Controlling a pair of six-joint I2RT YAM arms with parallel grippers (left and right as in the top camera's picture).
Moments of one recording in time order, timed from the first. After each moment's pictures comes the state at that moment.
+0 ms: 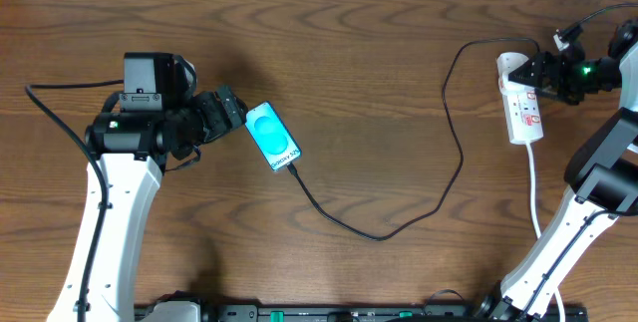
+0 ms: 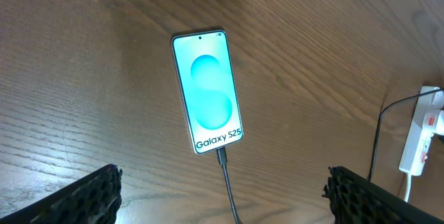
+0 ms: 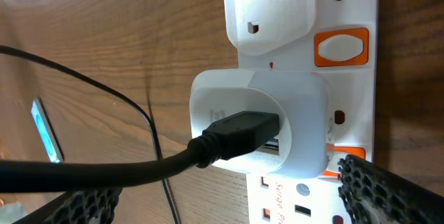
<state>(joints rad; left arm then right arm) -0.01 1.33 1.17 -0.90 0.30 -0.51 -0.49 2.45 2.17 -1.33 -0.68 -0.39</state>
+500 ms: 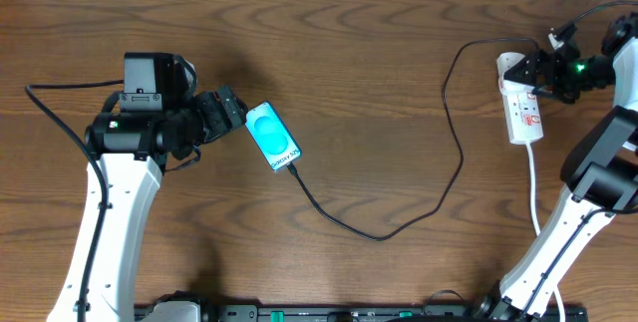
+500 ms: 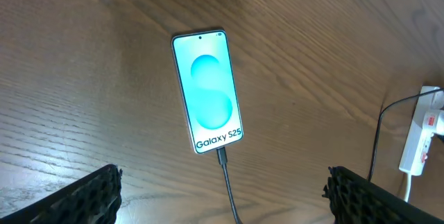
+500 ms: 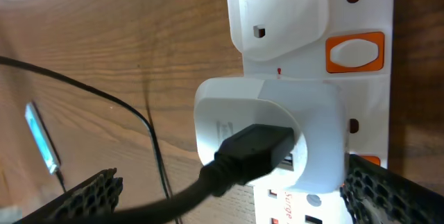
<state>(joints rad) -0.01 1.33 1.17 -0.90 0.30 -0.51 -0.47 2.45 2.17 -1.31 -0.65 -0.35</state>
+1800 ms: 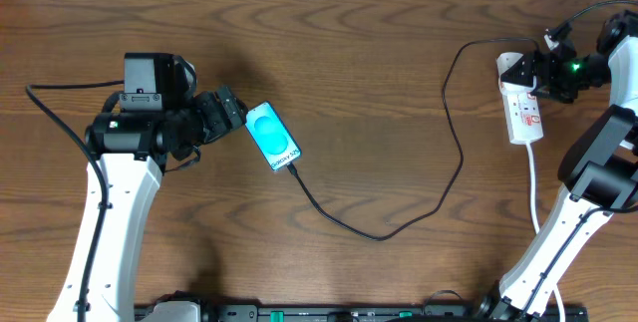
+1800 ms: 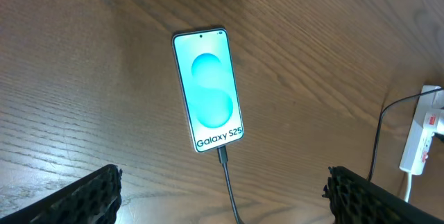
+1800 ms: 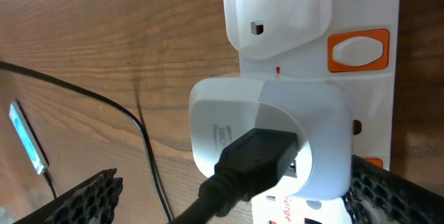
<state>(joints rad) -0.01 1.33 1.17 -0.90 0.30 -0.51 -0.45 2.45 2.17 -1.31 -0.61 -0.35</state>
